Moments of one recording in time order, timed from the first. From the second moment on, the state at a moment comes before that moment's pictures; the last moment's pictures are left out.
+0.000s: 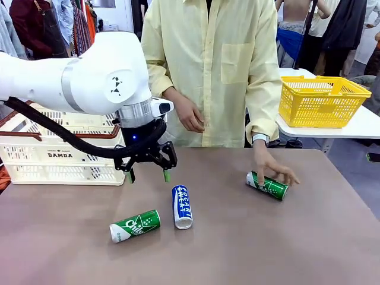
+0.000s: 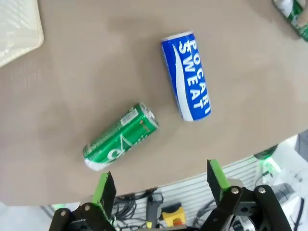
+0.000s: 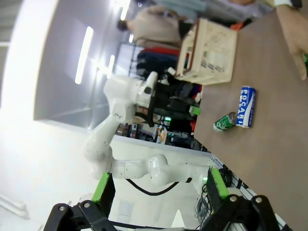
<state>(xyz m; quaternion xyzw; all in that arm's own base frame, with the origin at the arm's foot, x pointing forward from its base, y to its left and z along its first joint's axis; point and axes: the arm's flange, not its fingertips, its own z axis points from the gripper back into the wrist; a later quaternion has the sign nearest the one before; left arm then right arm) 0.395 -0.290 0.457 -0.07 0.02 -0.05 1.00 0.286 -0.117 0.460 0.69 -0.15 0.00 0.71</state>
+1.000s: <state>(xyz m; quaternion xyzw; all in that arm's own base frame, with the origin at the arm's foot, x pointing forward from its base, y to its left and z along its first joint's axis) 0.450 -0.365 0.312 -0.04 0.03 -0.09 1.00 0.286 -0.117 0.460 0.69 -0.15 0.00 0.71</state>
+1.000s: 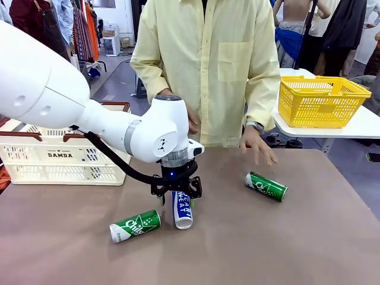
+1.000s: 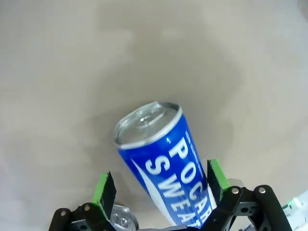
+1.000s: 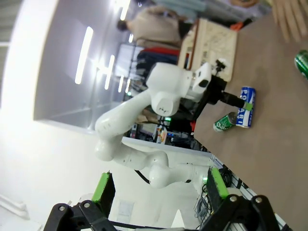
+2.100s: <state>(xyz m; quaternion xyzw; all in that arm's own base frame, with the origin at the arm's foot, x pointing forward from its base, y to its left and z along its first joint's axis) 0.459 -0.378 0.326 -0.05 0.01 -0.05 1.00 0.286 -0.117 0.460 0.69 -0.15 0.00 0.71</state>
